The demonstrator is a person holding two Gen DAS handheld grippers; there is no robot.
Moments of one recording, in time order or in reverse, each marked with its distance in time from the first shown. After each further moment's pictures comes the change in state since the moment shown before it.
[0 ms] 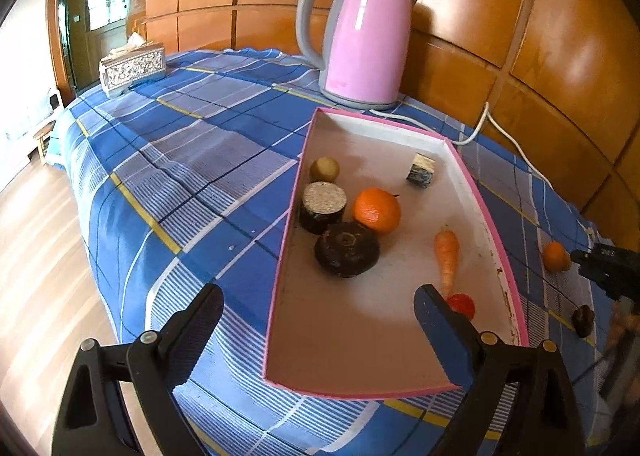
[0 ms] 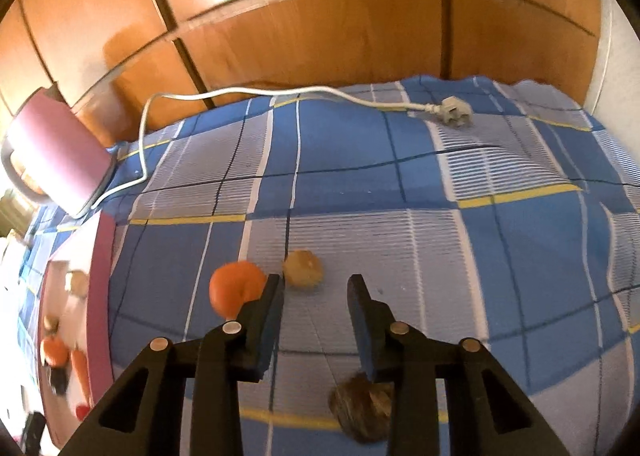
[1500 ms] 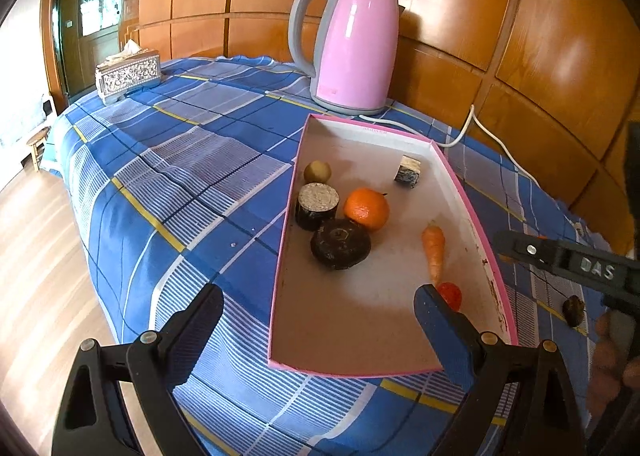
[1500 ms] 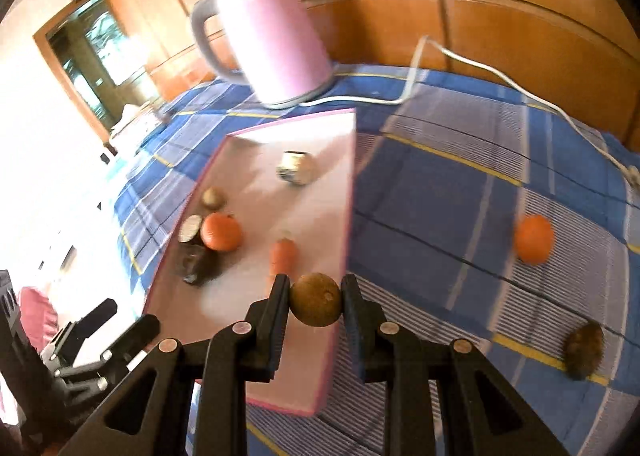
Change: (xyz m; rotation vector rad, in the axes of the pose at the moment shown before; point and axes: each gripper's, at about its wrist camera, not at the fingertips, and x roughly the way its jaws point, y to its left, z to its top) left arm -0.016 0.003 -0.007 0.021 -0.025 -0.040; right arm -0.046 0.162 -0.071 -0.435 0.117 0.399
